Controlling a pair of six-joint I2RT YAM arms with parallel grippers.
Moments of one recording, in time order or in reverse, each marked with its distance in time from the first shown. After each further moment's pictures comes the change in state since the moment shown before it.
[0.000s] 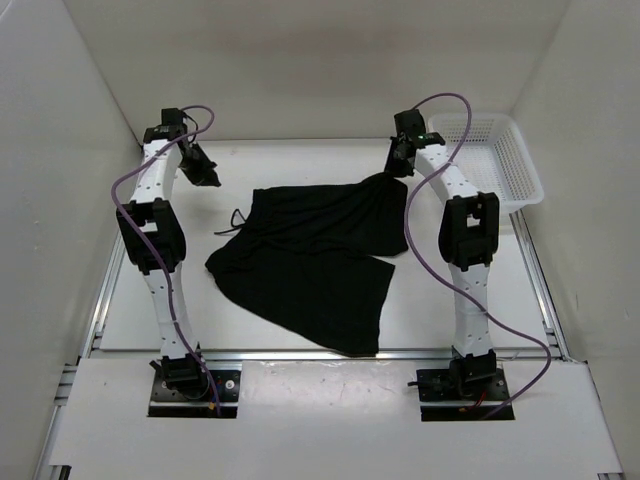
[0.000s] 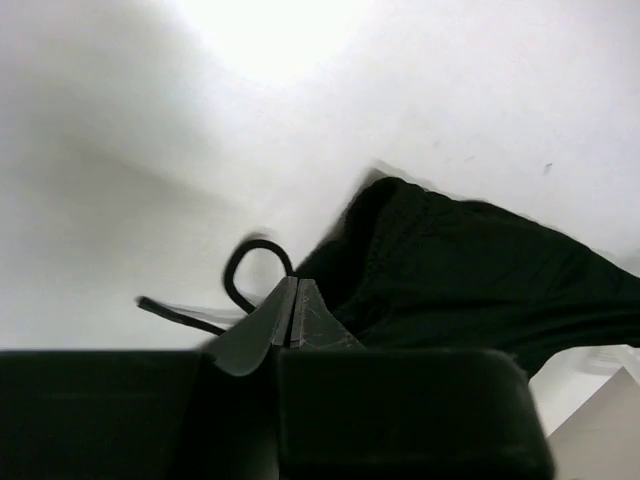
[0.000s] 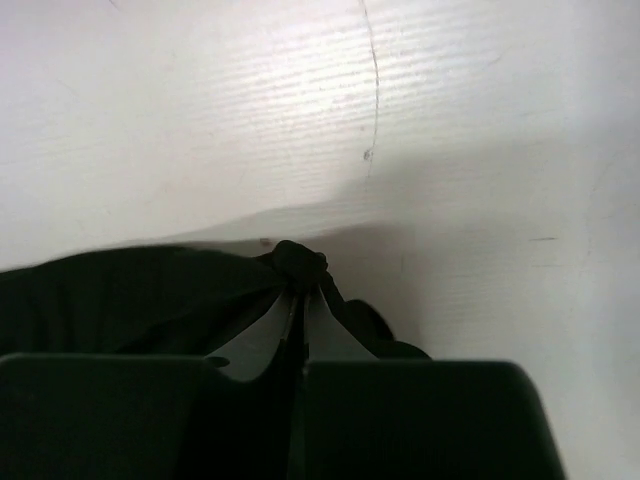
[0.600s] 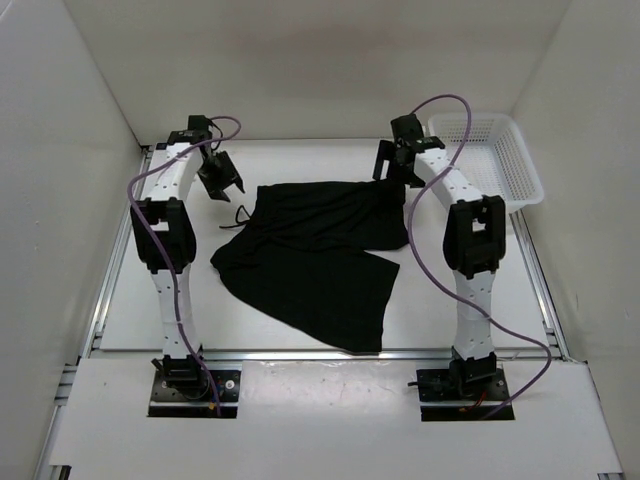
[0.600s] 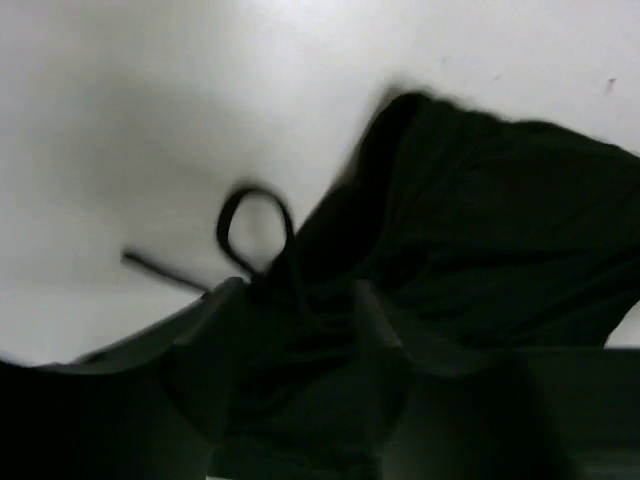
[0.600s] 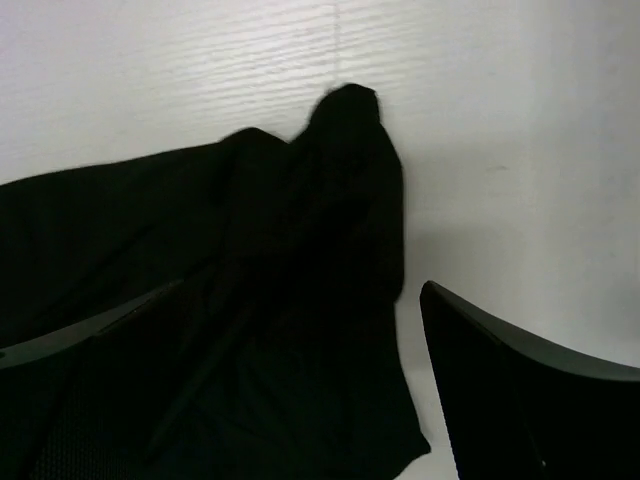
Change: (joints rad) left arm -0.097 0.056 0.031 0.000 -0.001 0.042; right arm 0.027 -0.103 -0.090 -0.021 0.089 -0.030
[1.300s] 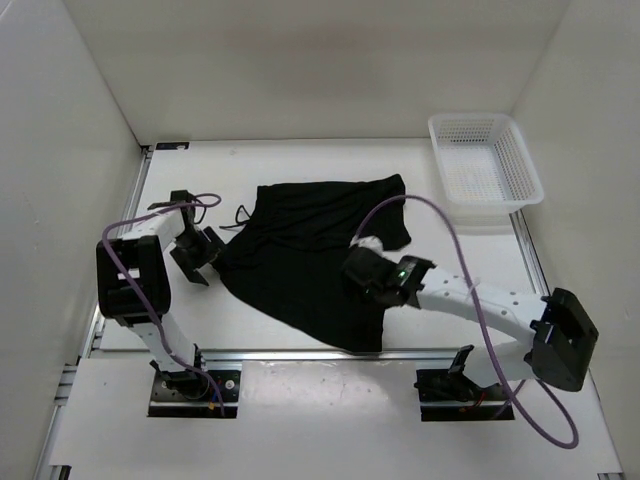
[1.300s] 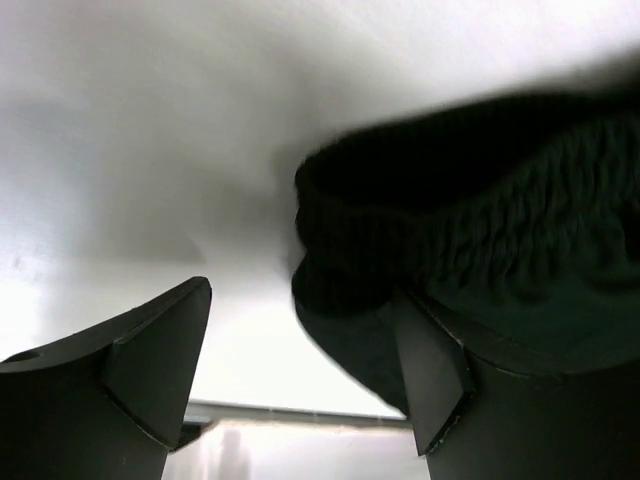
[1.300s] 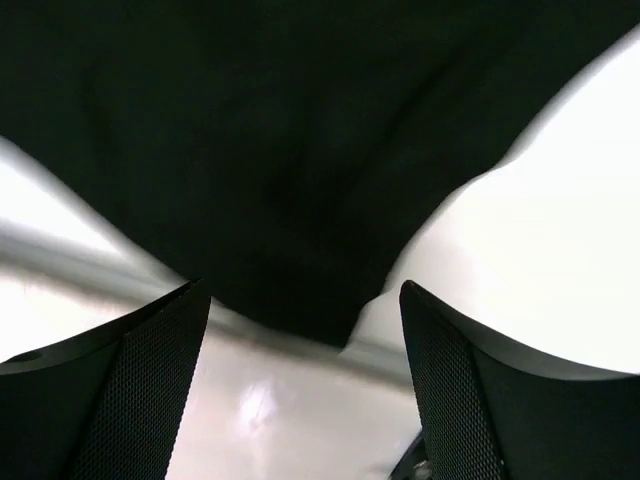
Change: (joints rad) left arm 0.090 -0.590 -1.078 0.170 -0.081 -0.069; right arm 0.686 -0.948 -1.113 -0.035 0.092 0.246
